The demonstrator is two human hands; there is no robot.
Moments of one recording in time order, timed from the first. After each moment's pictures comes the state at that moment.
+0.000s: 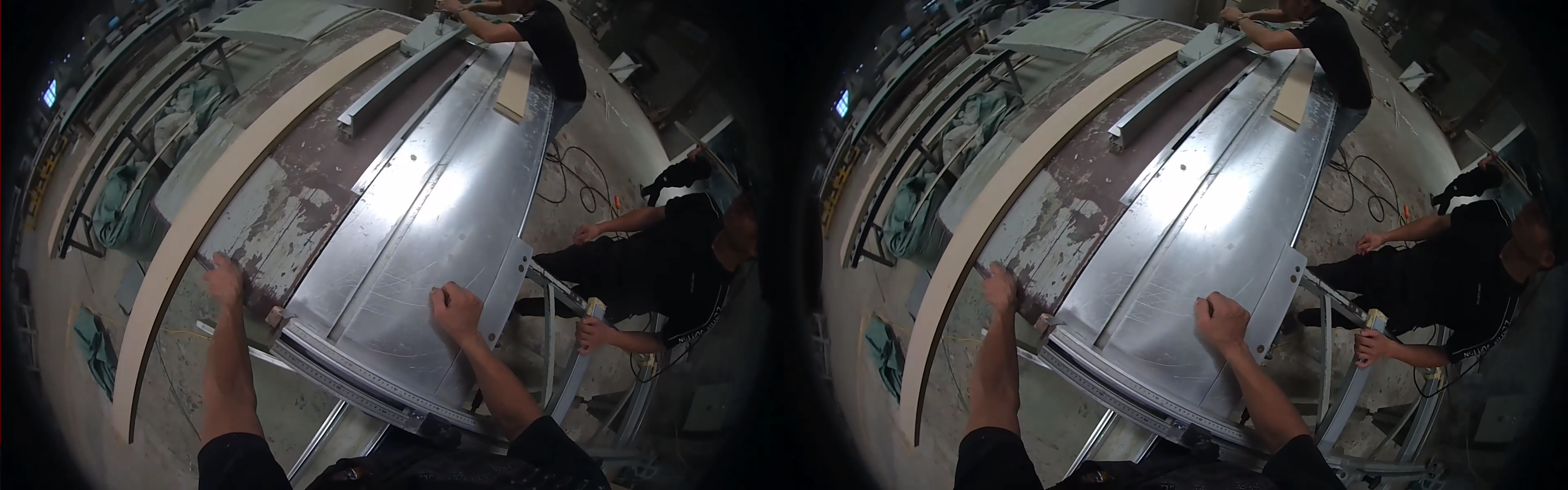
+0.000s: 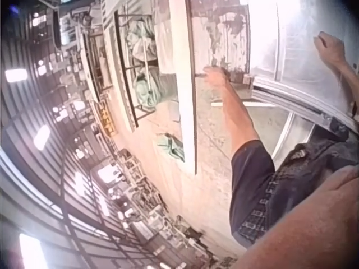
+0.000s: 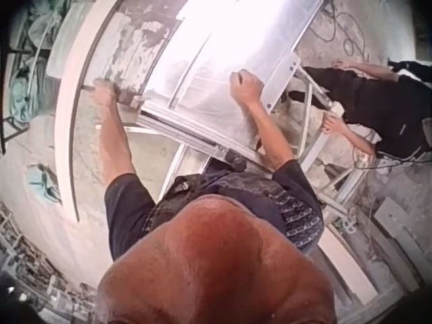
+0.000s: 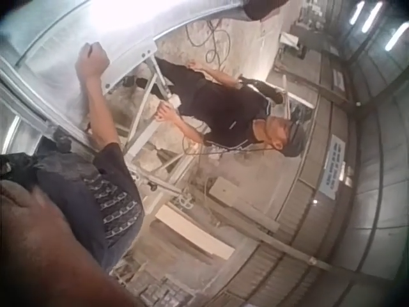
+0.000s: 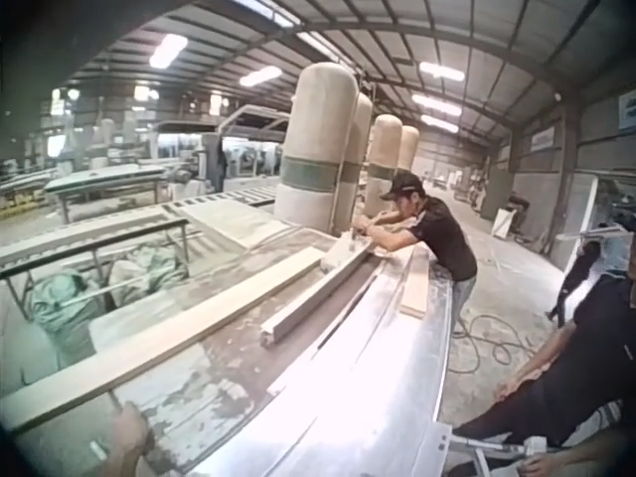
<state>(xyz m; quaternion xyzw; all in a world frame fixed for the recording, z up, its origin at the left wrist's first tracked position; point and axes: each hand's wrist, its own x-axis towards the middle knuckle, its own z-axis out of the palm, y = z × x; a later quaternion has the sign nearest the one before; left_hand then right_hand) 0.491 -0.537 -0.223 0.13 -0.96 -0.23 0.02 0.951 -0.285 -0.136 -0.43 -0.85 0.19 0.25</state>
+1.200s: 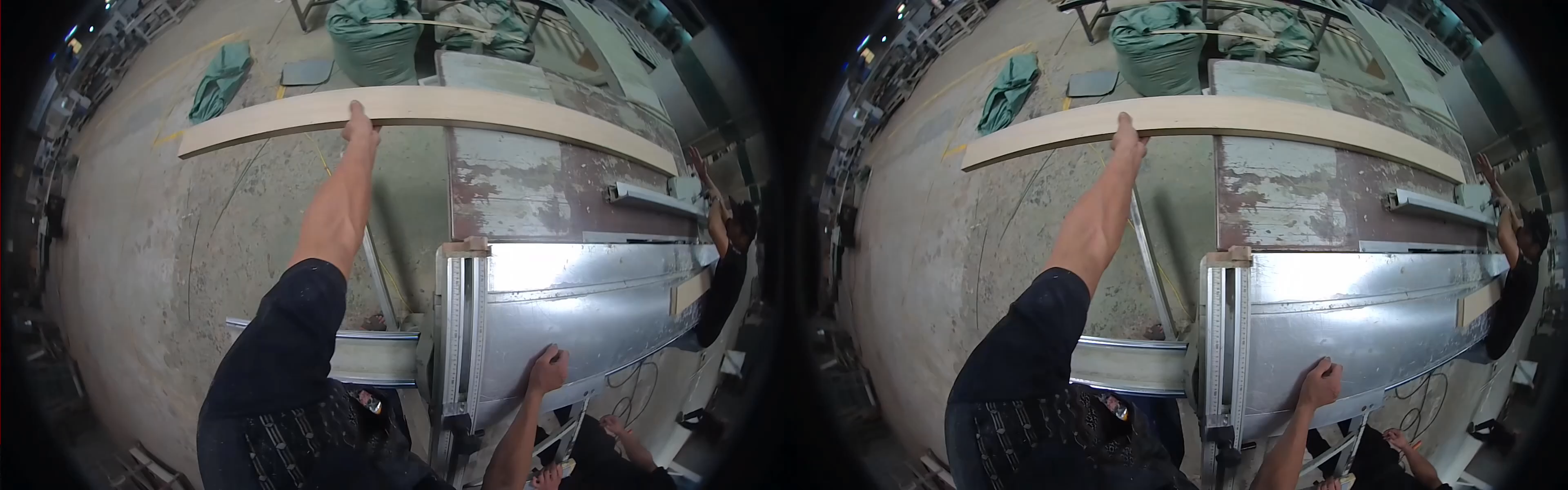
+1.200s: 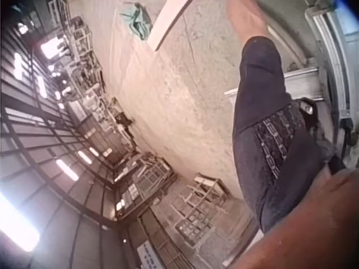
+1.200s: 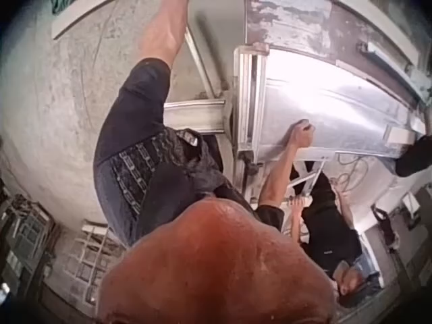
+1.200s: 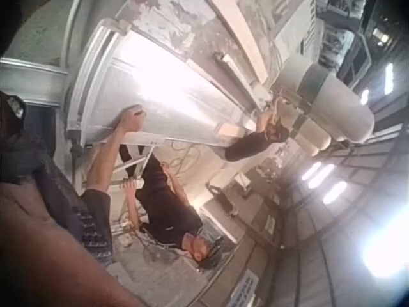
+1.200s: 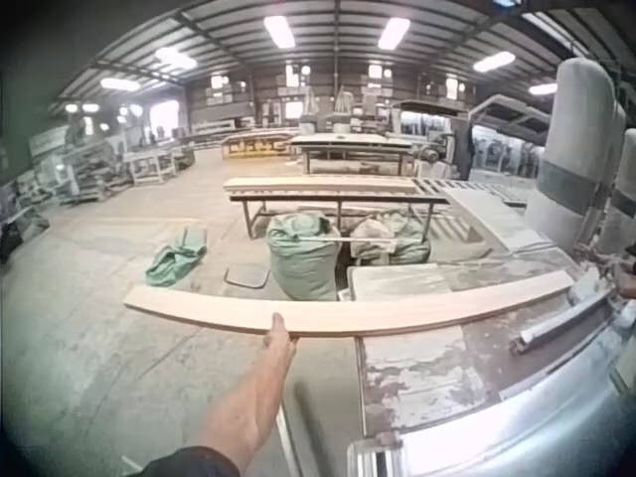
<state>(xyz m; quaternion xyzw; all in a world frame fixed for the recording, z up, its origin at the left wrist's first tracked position) 0.415 -0.732 -0.169 0.41 -0.29 -0.85 0.16 0.955 -0.294 -0.158 -0.44 -0.87 0.12 0.18</state>
